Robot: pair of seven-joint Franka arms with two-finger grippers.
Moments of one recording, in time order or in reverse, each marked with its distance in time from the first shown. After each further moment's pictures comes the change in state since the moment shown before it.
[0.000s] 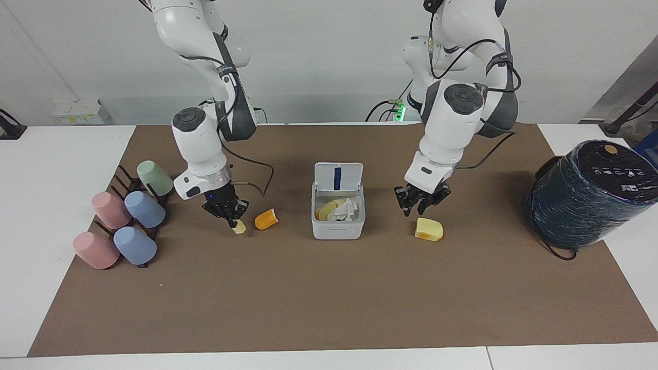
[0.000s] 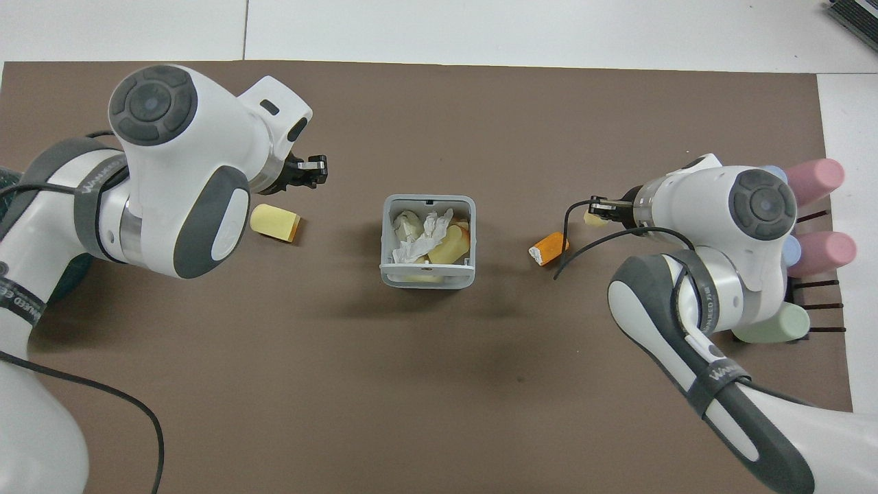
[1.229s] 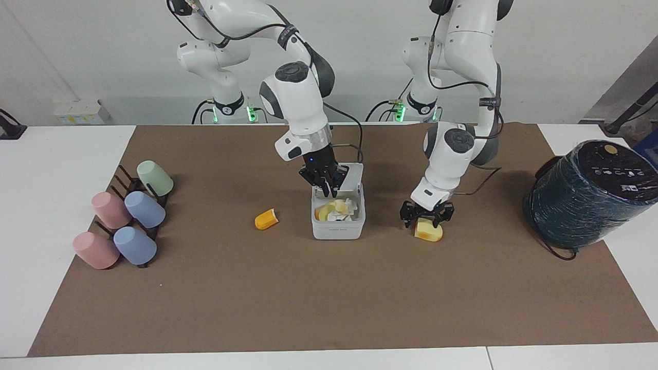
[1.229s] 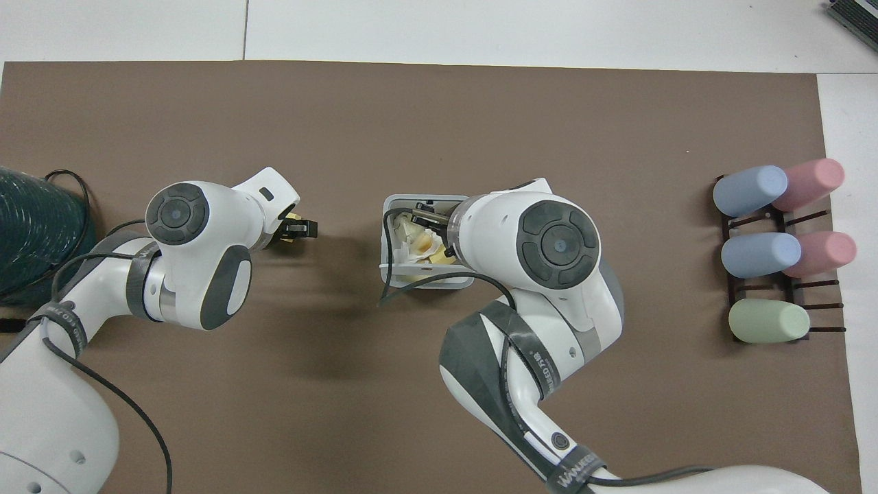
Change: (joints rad) left arm 0.066 0.026 0.000 -0.356 0.000 0.381 0.185; right arm 0.383 0.056 0.016 0.214 0.035 -0.040 0.529
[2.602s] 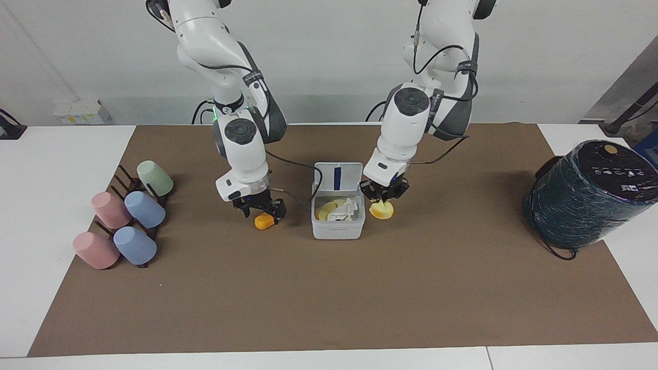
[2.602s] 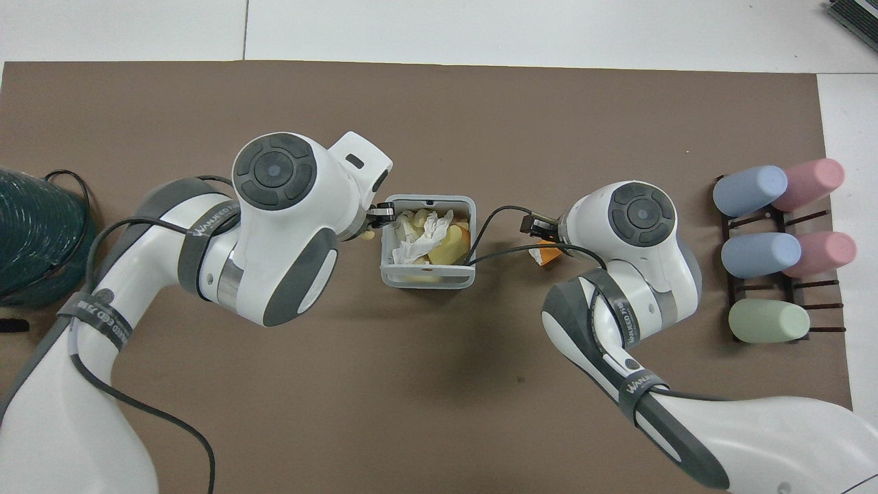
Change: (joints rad) left arm -0.230 -0.027 -0.037 0.347 0.000 -0.421 -0.445; right arm -0.242 0.036 -0.017 -0.237 -0.167 0.024 -0.186
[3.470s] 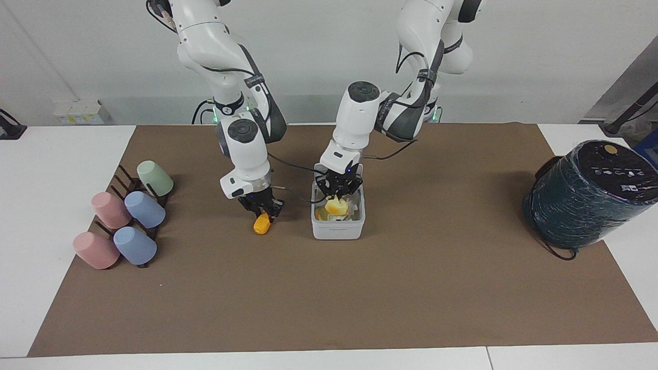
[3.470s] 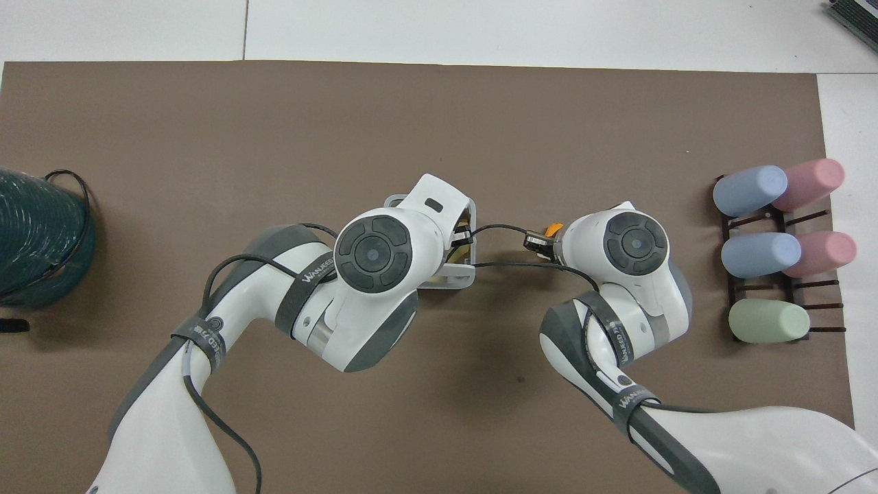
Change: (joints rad) left arm -0.139 0.035 0.000 -0.081 -0.002 0.275 -0.200; right arm 0.006 -0.016 0.008 -0.087 0.000 0.105 0.028
